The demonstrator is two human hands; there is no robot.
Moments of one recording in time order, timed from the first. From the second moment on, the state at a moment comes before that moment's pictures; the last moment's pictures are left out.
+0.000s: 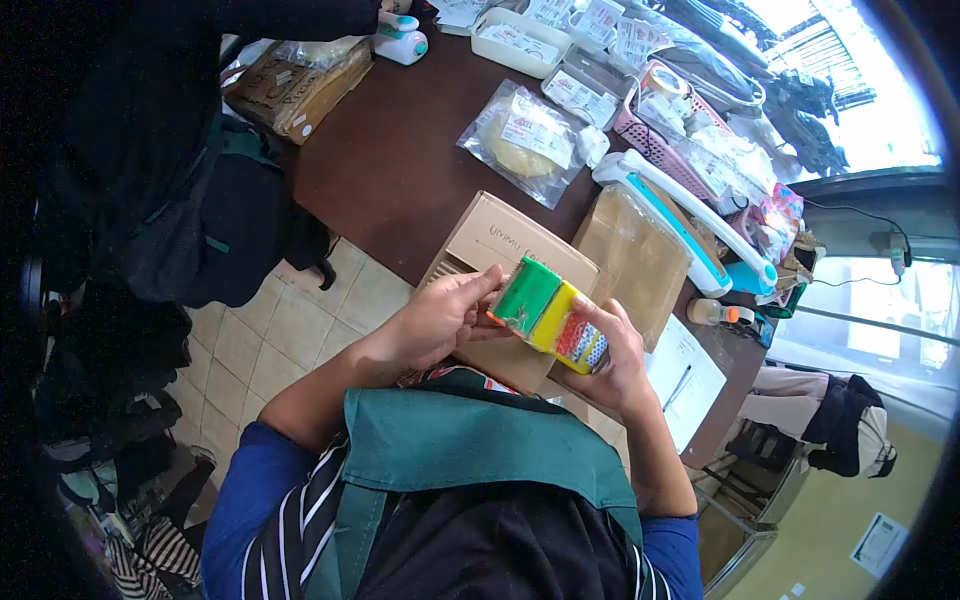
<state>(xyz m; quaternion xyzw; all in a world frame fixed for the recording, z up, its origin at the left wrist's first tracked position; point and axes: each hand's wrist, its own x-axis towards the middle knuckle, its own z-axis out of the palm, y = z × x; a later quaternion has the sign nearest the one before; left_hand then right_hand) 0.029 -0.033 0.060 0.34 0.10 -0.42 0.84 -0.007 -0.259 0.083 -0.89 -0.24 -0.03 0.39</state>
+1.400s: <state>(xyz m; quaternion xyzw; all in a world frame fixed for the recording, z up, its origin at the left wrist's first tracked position) 0.037 -0.025 0.057 0.51 0.06 -0.41 0.75 -0.019 -0.263 0.091 -0.91 -0.19 0.02 0.36</state>
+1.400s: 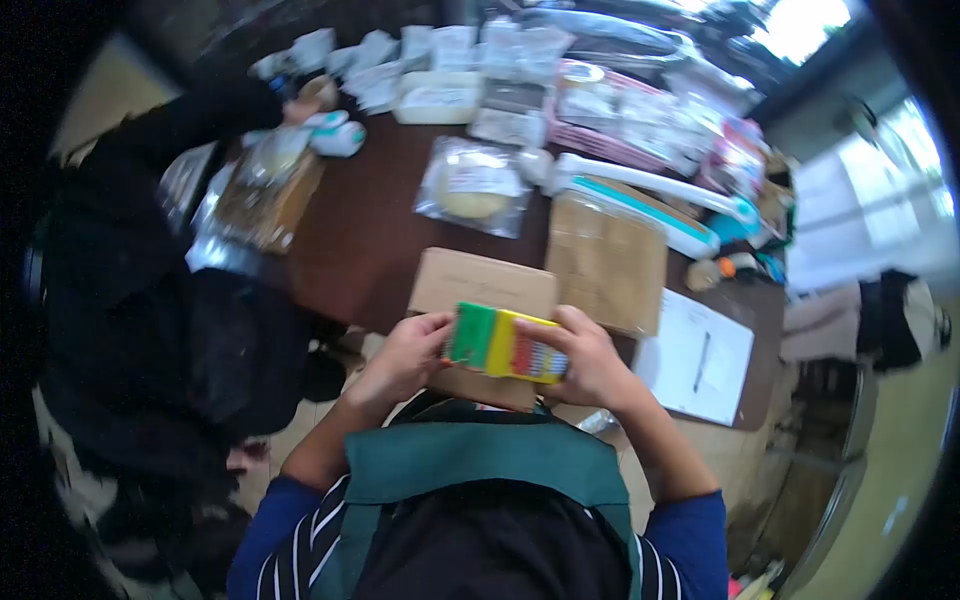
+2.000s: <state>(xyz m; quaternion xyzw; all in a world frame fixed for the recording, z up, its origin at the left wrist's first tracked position) 0.090 0.050 0.076 0.69 0.04 -0.19 0.70 -0.003 -0.242 0.113 -0.92 -0.22 0.03 0.31</state>
